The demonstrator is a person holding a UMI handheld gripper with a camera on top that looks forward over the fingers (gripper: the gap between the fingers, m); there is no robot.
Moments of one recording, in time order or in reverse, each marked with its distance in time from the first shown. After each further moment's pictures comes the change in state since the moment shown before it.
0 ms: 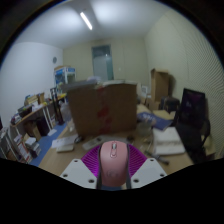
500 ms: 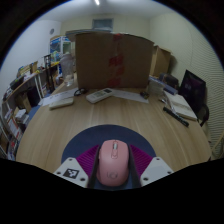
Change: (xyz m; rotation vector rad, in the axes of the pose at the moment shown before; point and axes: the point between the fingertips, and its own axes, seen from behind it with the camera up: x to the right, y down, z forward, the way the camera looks) arm -0.069 0.190 0.042 -0.309 0.119 -0.086
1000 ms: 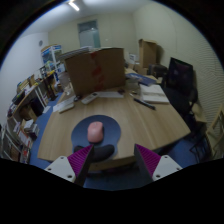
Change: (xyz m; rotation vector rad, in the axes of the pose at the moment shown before) arm 0.079 0.025 -0.199 -0.051 -0.034 0.166
